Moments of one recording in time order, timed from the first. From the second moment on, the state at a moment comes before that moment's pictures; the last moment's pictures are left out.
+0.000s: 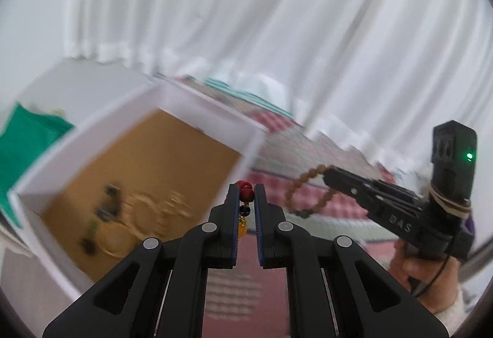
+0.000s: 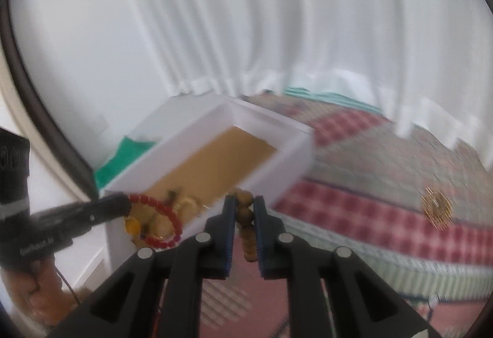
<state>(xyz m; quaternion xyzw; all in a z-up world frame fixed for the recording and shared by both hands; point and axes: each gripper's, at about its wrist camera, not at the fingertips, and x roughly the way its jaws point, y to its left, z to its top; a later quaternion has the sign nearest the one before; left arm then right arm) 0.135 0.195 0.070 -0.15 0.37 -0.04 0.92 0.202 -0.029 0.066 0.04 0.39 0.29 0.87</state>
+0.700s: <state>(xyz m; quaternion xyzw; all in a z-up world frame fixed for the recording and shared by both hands) 0.236 0.291 -0.068 -0.14 0.47 0.09 0.87 0.298 0.155 -0.024 -0.07 0.45 0.31 0.83</state>
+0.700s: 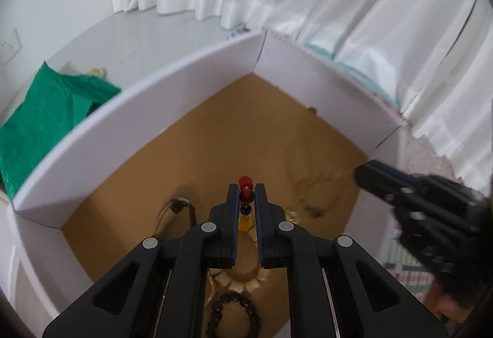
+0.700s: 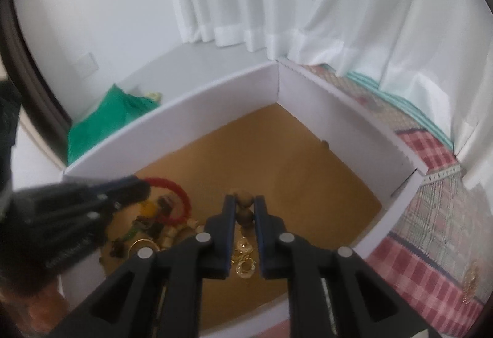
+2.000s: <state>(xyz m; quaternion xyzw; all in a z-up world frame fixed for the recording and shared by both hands) 0.150 -0.065 -0.131 0.03 0.50 -0.12 0.86 0.149 -0.256 -0.107 0.12 0.51 0.06 0.85</state>
